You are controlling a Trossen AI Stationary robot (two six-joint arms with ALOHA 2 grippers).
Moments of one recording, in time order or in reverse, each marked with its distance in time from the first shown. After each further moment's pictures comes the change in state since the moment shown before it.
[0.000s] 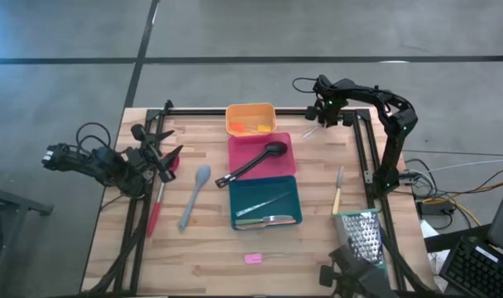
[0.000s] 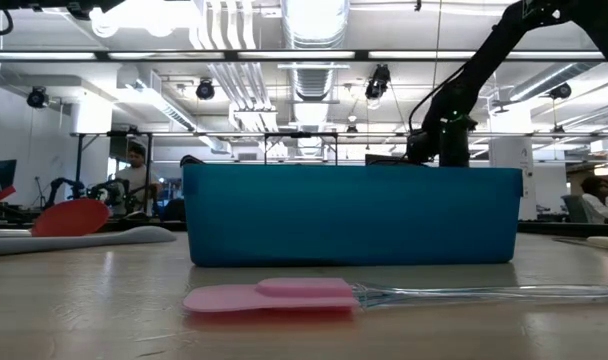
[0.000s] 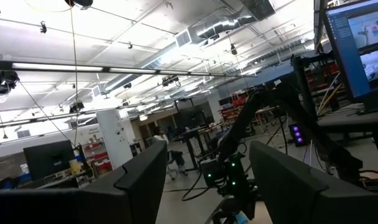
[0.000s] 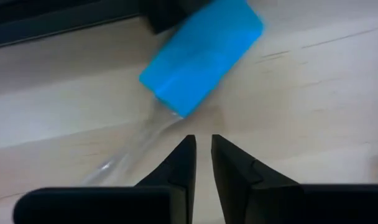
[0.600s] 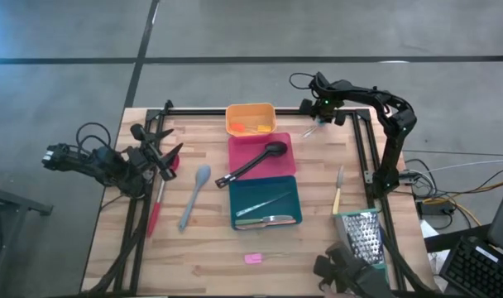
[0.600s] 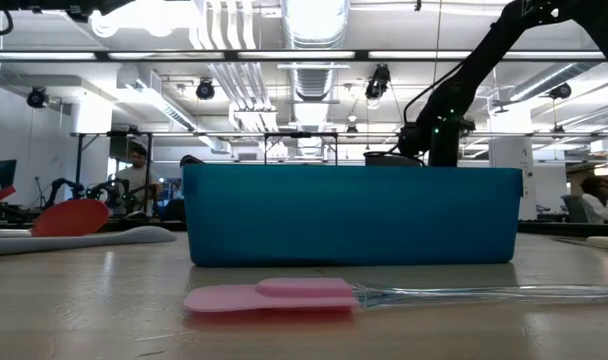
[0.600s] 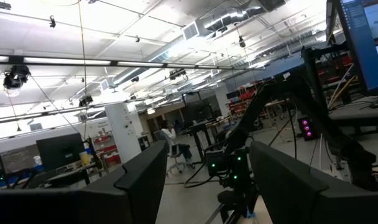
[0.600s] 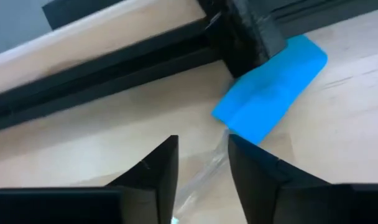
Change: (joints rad) left arm 0.000 0.000 0.000 -0.005 -0.045 0.008; right arm 0.019 -0.005 0.001 0.157 0.008 0.154
